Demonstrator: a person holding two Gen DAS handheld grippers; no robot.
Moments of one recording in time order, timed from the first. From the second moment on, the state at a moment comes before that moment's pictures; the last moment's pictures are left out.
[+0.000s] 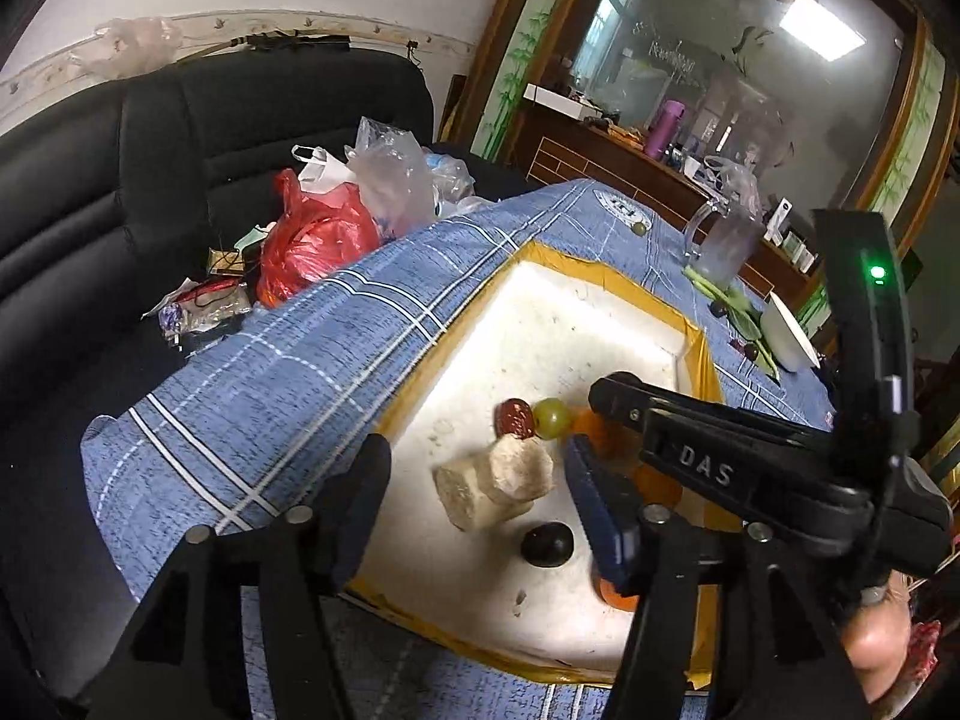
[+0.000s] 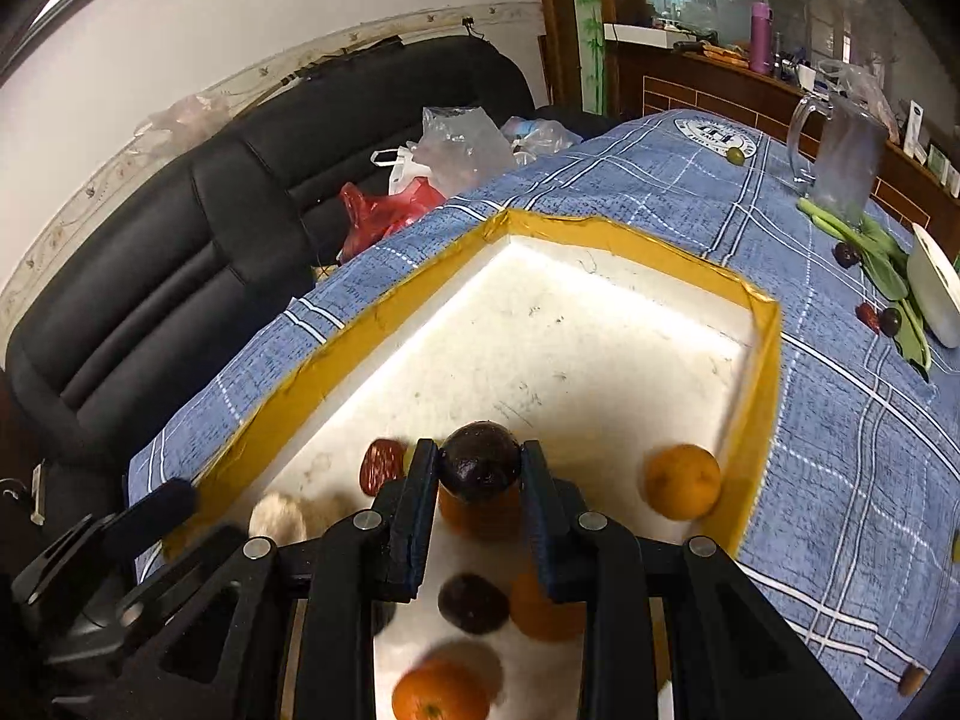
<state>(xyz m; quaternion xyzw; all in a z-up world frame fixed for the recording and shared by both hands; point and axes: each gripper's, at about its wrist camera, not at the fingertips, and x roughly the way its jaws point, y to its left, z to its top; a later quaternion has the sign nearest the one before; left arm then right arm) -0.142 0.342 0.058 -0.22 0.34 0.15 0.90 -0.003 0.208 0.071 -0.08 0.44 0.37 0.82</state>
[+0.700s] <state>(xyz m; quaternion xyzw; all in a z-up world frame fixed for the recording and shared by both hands) -0.146 0.327 0.067 -0.23 0.34 0.14 0.90 -0.029 0.129 0.100 -0.03 0.41 0.34 0.84</state>
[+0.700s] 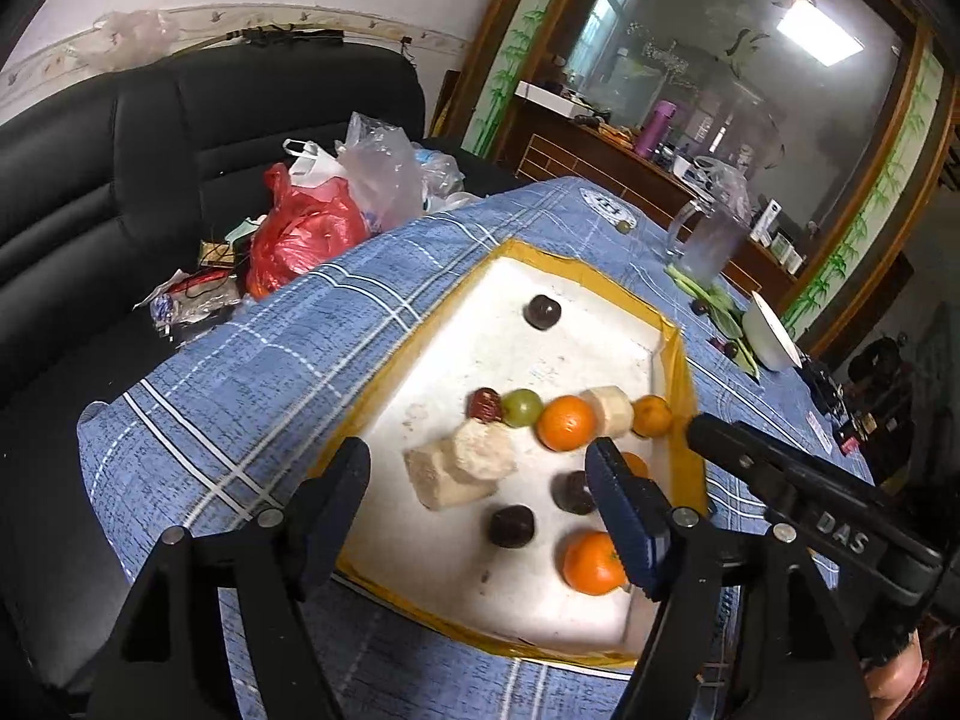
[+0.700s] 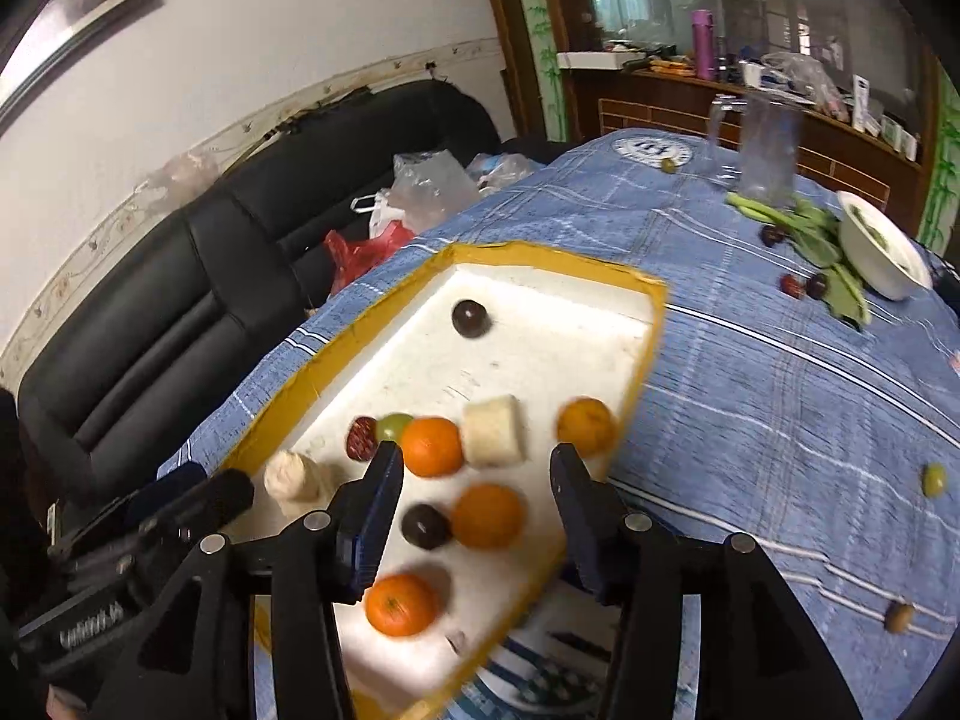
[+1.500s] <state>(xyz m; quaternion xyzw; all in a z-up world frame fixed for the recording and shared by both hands) -0.146 0.242 0.098 -0.15 0.34 0.09 0.92 -0.034 -0.110 0.082 0.06 0.41 0.17 0.90</state>
